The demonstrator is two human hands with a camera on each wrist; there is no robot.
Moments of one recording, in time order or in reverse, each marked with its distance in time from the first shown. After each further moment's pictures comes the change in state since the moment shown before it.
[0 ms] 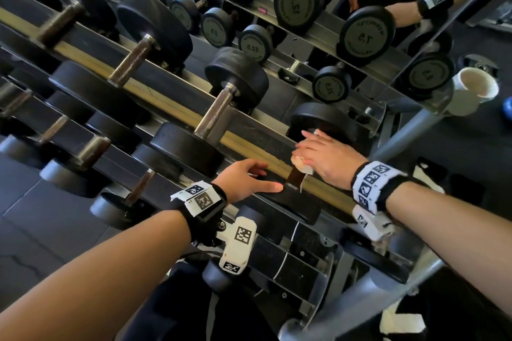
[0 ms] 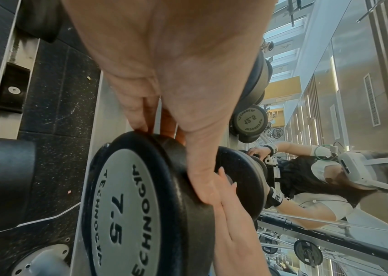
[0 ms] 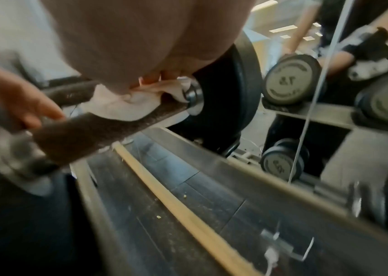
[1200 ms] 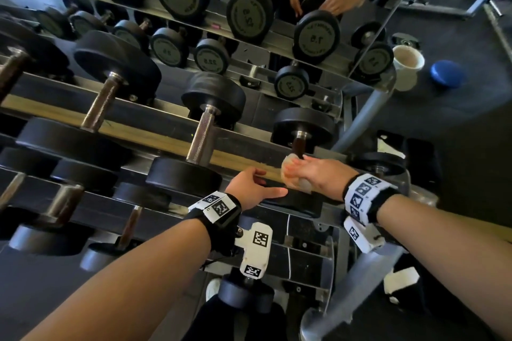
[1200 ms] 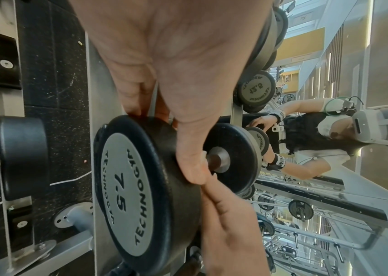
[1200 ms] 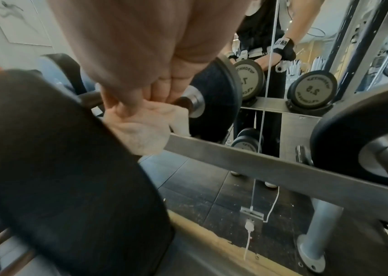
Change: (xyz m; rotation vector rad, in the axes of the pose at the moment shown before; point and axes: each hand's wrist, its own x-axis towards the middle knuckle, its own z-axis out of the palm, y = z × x) left_hand 0.005 0.010 -0.010 0.027 -0.075 0.042; right_hand -0.027 -0.058 -0.017 0.371 -0.098 0.264
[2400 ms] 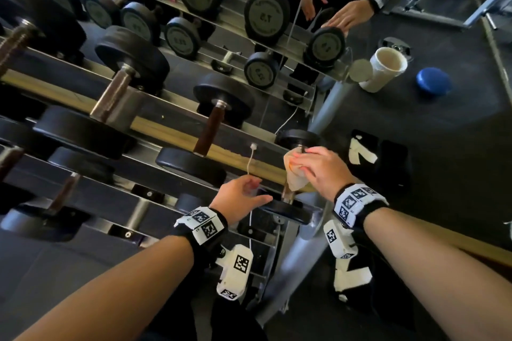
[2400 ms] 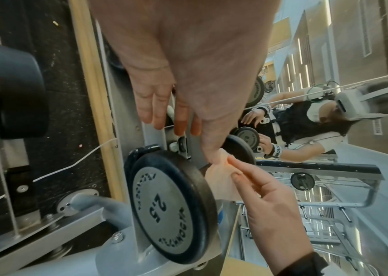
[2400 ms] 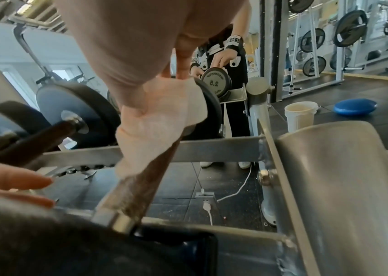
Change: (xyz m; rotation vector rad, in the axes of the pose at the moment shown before) left_hand -0.009 0.036 0.217 0.075 0.085 0.114; right_hand -0.153 0.159 0.057 0.080 0.409 0.184
